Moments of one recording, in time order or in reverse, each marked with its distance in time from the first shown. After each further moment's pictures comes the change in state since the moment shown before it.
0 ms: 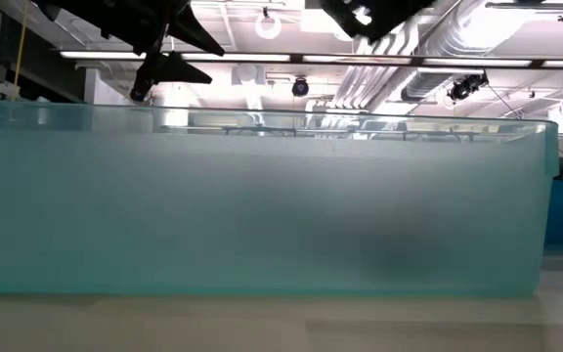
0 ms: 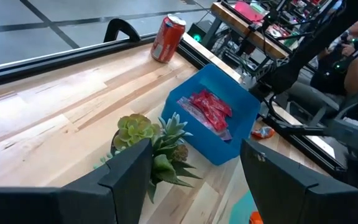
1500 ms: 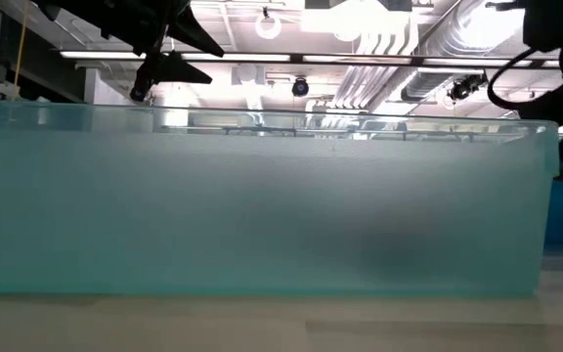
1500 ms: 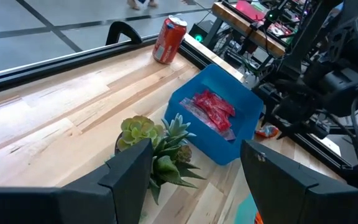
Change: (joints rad) left arm 0.000 0.000 0.000 -0.001 -0.008 0.025; right arm 0.095 -0.605 -0.899 -0.131 0.009 0.846
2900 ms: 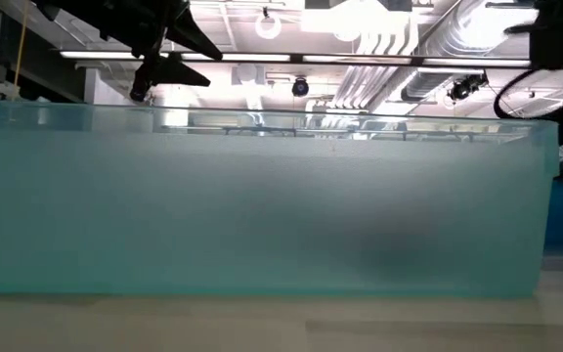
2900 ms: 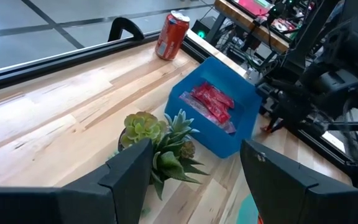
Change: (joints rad) left arm 0.000 0.000 0.000 -0.019 -0.001 0.001; right arm 0.000 0.000 -0.073 0.054 -0.039 0.003
